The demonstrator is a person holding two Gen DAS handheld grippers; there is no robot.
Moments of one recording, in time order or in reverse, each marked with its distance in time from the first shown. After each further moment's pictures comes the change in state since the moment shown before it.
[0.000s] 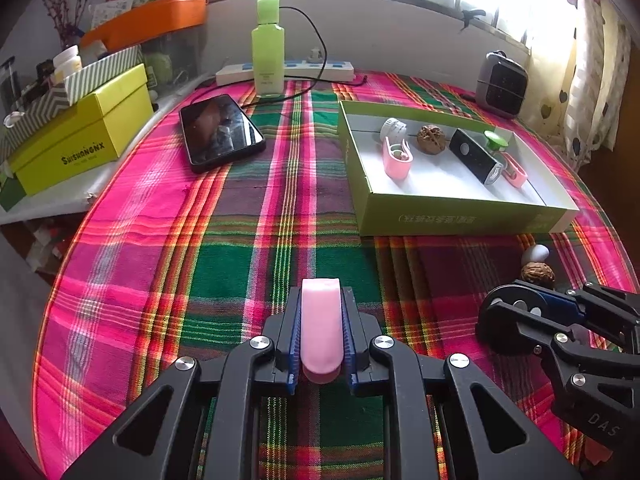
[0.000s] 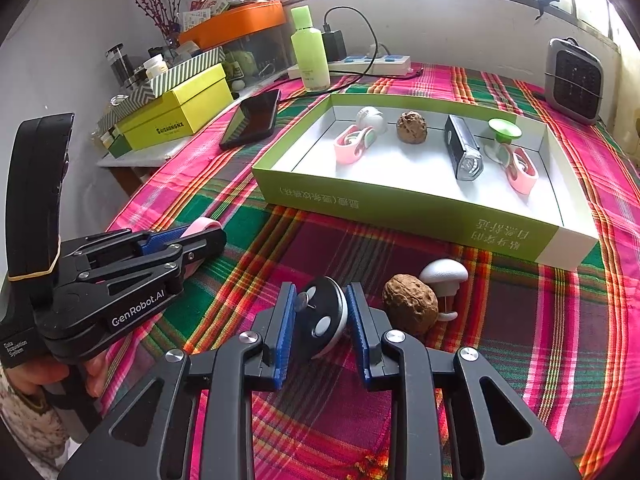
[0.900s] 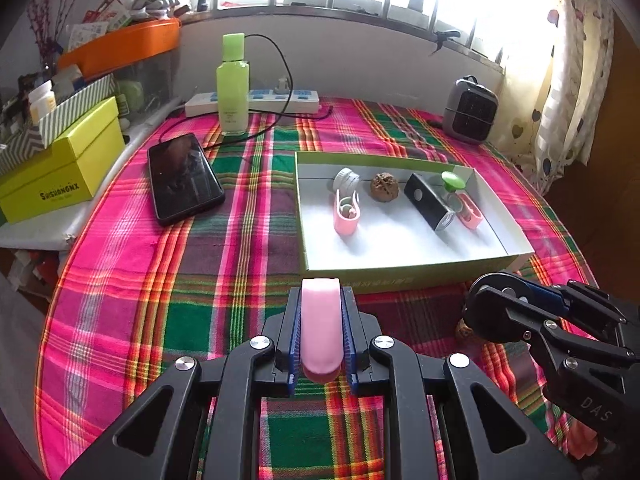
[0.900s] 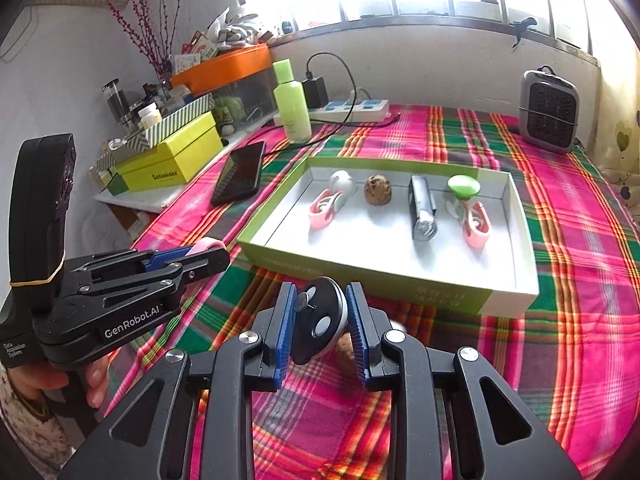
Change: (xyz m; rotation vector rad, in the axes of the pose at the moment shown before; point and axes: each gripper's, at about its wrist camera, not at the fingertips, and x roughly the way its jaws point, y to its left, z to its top) left arm -0.020 -0.021 0.039 0.006 -0.045 -0.109; right arm -0.039 -0.020 0.029 0.031 -0.117 -0.025
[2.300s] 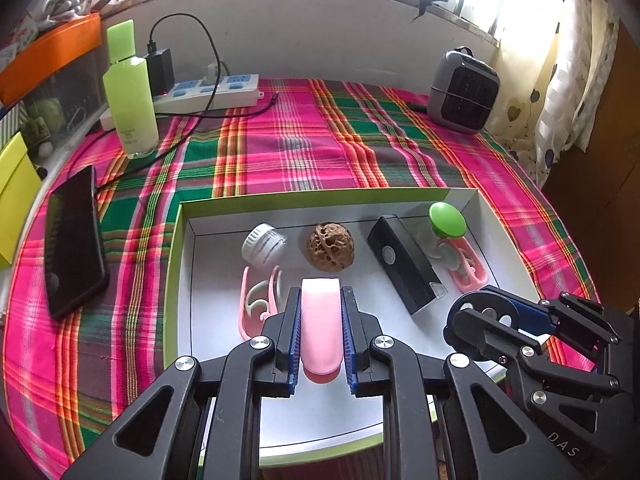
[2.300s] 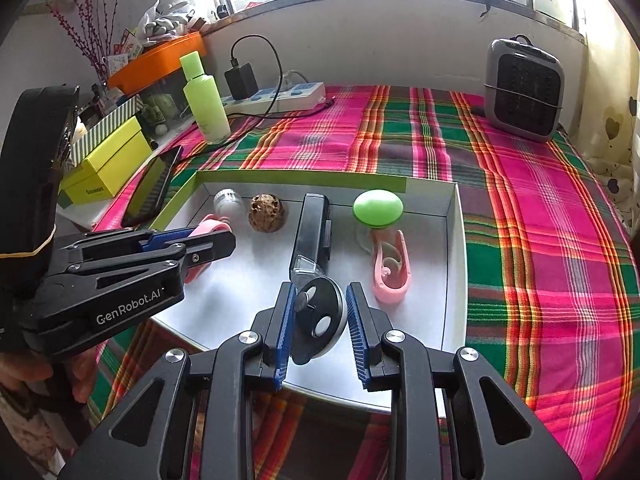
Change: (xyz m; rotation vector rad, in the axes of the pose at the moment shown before) left arm 0.099 -0.050 0.073 0.050 0.113 -0.058; right arm 0.050 -0.084 0.041 0.040 0.091 -0.094
